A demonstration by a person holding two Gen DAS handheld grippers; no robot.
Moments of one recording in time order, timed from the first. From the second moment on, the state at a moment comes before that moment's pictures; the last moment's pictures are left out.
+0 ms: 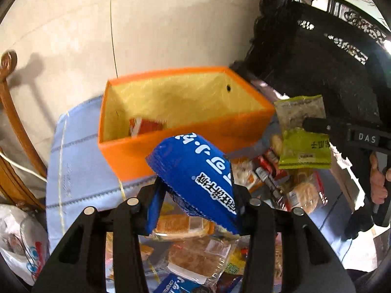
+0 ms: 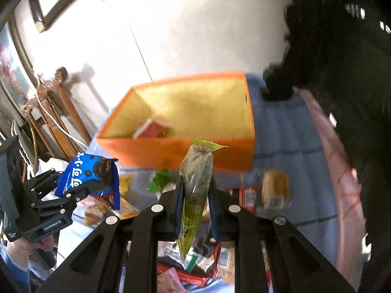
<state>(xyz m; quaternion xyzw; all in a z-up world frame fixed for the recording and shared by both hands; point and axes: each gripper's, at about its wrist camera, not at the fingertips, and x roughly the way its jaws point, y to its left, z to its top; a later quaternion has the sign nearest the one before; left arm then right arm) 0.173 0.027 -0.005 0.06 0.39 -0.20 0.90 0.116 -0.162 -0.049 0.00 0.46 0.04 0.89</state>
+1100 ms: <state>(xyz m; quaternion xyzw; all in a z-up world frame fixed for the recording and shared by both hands) 0.230 0.096 0.028 -0.13 0.42 -0.20 0.88 0.133 -0.148 -0.001 0.02 0.42 0.10 0.90</state>
